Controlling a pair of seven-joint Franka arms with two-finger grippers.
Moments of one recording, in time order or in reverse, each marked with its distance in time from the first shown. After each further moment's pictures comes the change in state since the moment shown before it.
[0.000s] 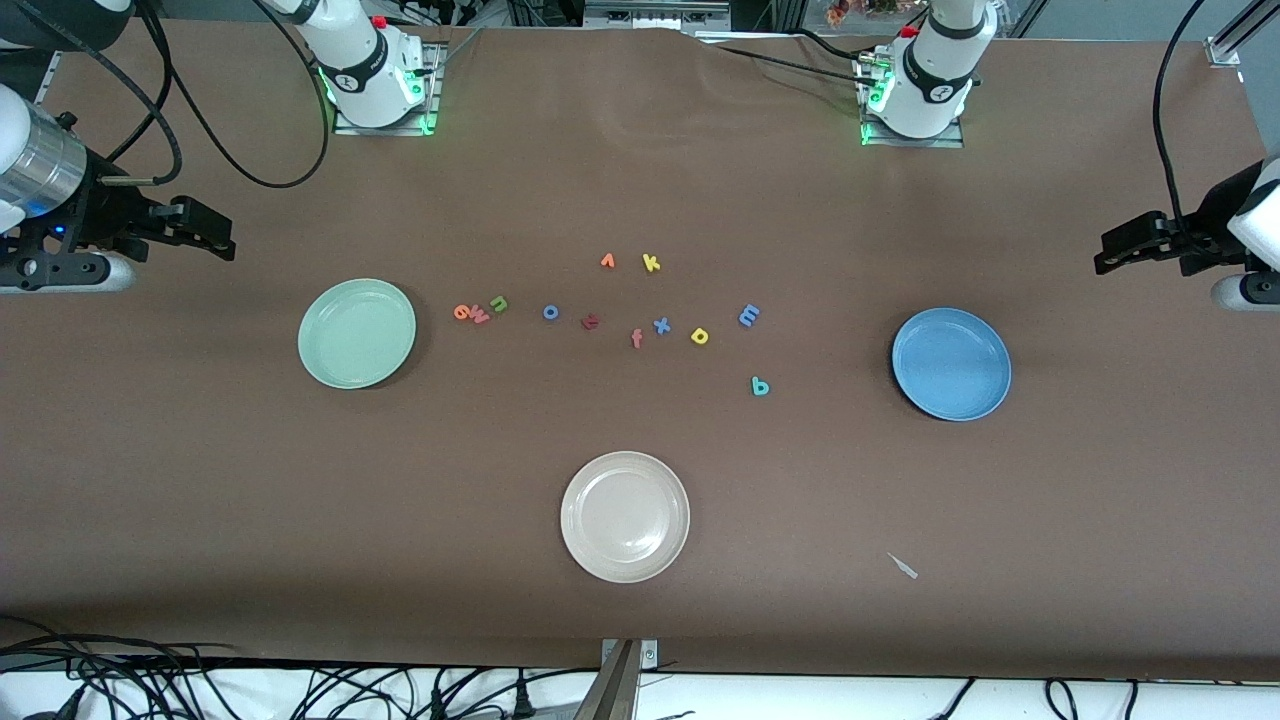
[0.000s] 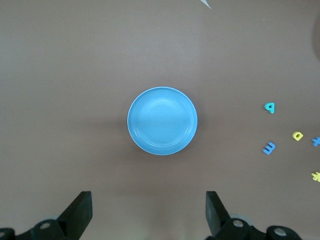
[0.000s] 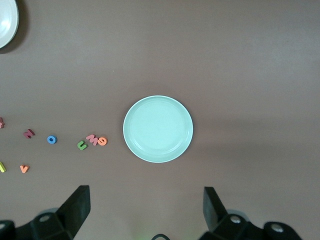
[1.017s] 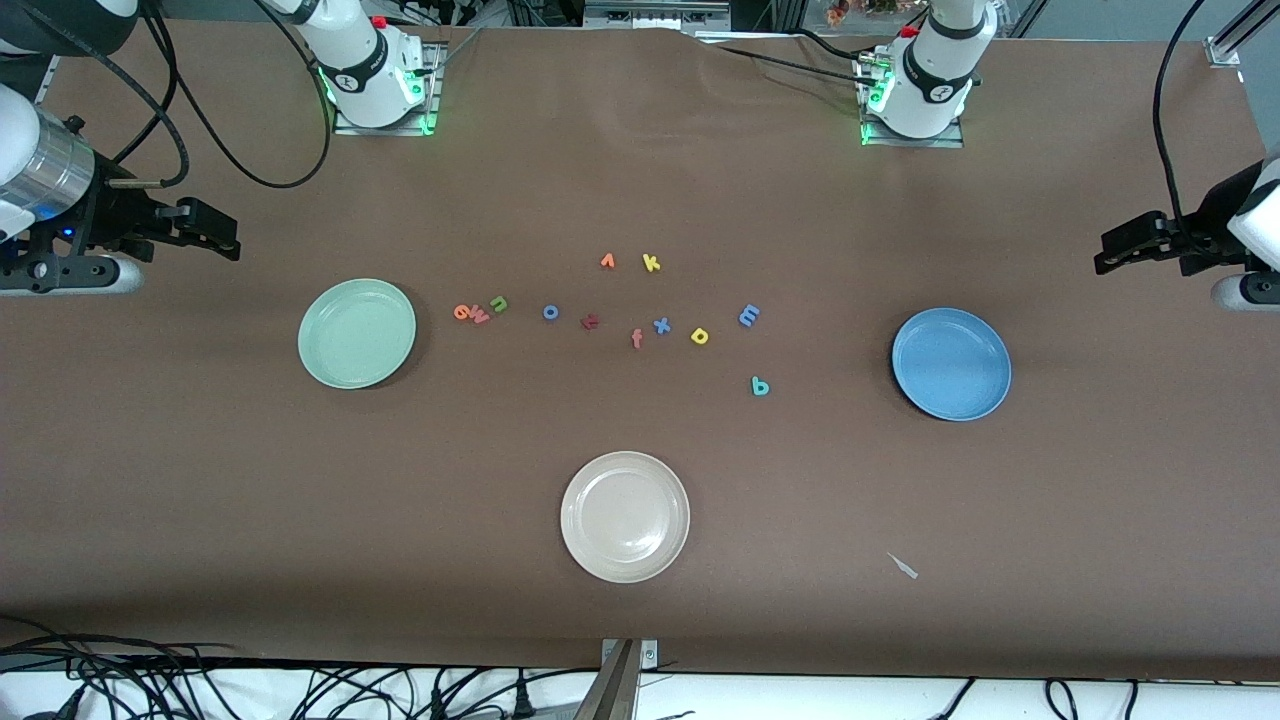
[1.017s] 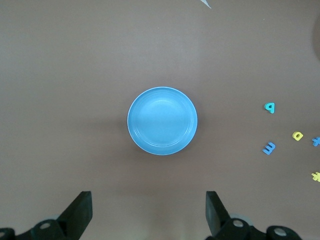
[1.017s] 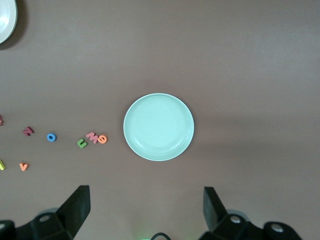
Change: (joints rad) left arm 0.000 0.000 0.000 0.000 0.000 0.000 0.000; right arm 0.001 0.006 0.003 -0.004 0.000 -0.003 0.000
